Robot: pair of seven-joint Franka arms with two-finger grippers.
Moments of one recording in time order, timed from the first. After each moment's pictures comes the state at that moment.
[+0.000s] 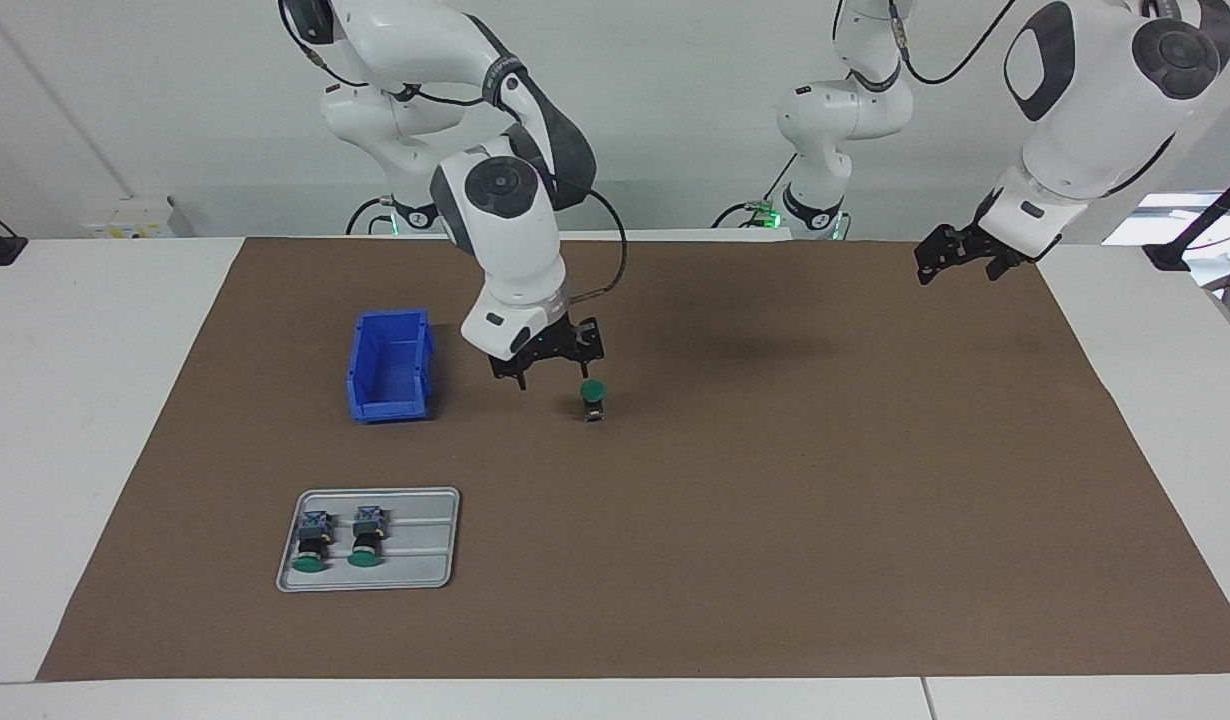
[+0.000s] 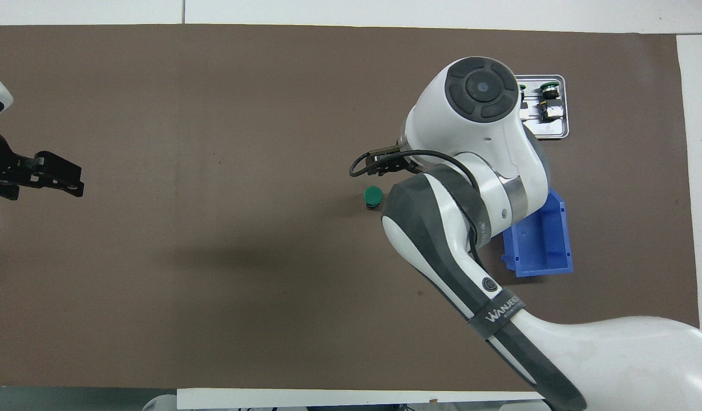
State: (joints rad) left arm 0.01 -0.03 -0.13 -1.68 0.00 1.47 -0.07; right arm 0.22 0.30 0.29 -1.68 0.00 1.99 0.32
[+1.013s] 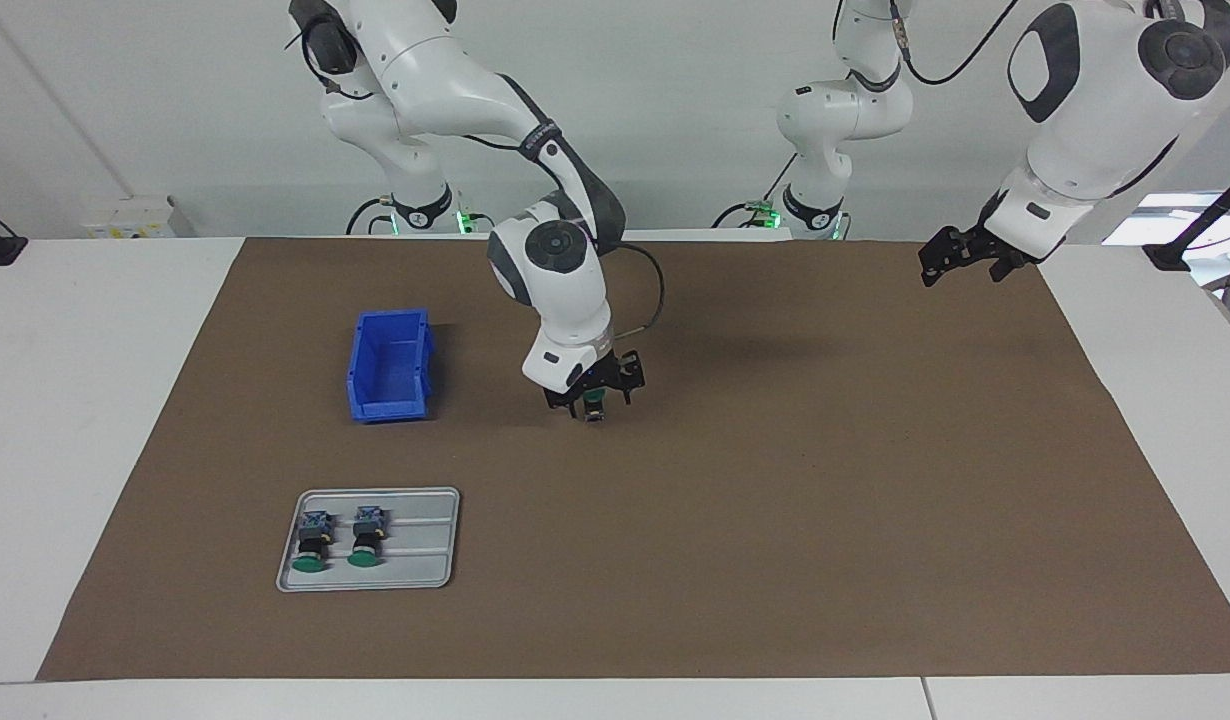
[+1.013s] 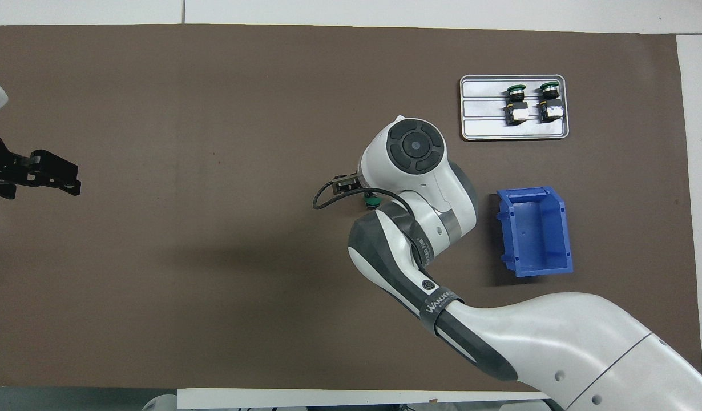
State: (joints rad) left arm 0.01 -0.03 -0.13 -1.68 0.00 1.47 -0.07; right arm 0.26 0.40 0.33 -1.81 -0.03 2.27 0.42
